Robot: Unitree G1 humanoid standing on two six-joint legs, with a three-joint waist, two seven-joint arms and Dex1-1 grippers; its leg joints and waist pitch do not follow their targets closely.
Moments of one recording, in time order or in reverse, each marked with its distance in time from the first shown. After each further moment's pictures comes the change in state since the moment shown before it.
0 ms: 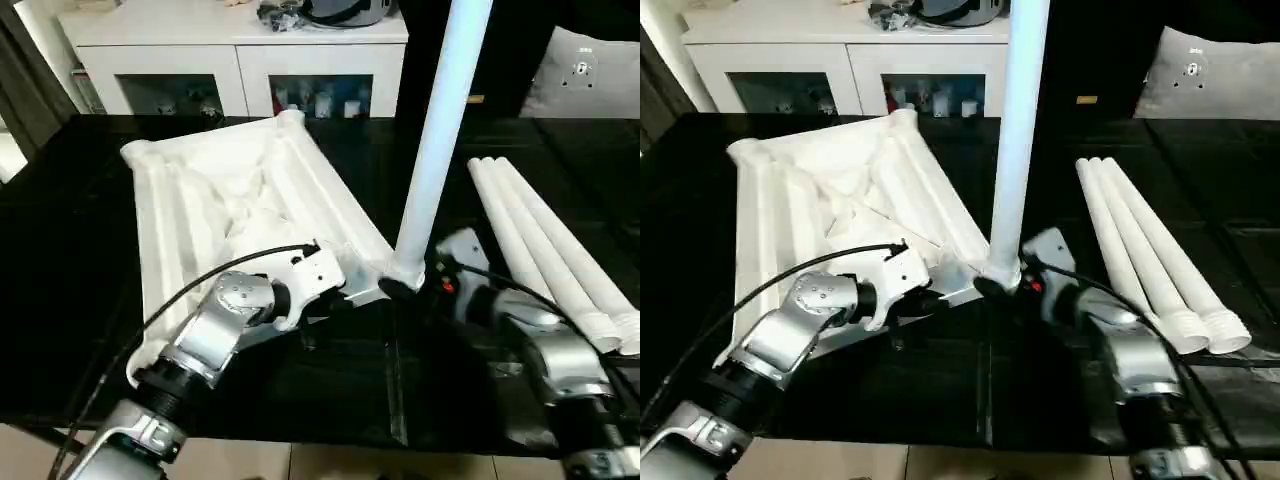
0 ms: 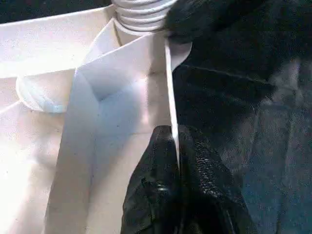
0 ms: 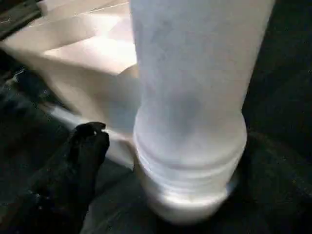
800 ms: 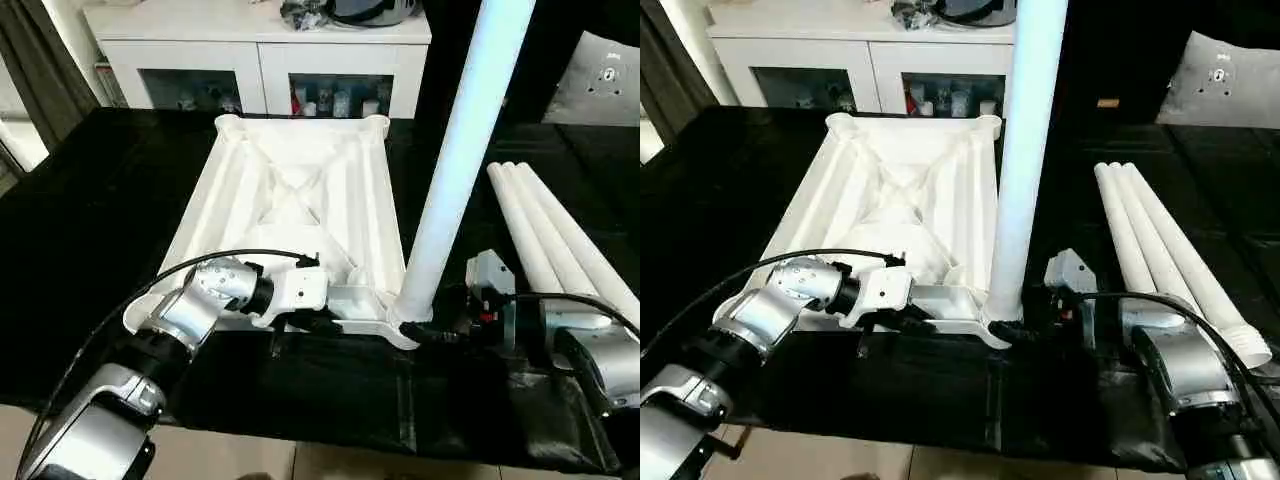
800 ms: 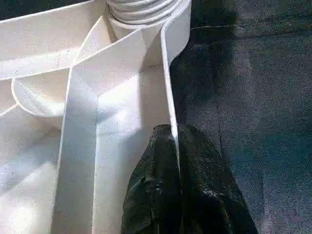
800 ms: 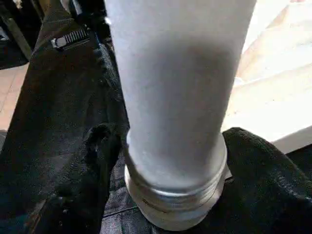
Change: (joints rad) left arm -0.115 0.087 -0.065 0.227 -0.018 -0.357 -0.294; right arm 0.028 -0.139 0.049 -0.047 0.051 -0.086 0.337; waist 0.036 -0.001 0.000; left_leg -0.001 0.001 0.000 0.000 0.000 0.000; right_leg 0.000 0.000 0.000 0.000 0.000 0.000
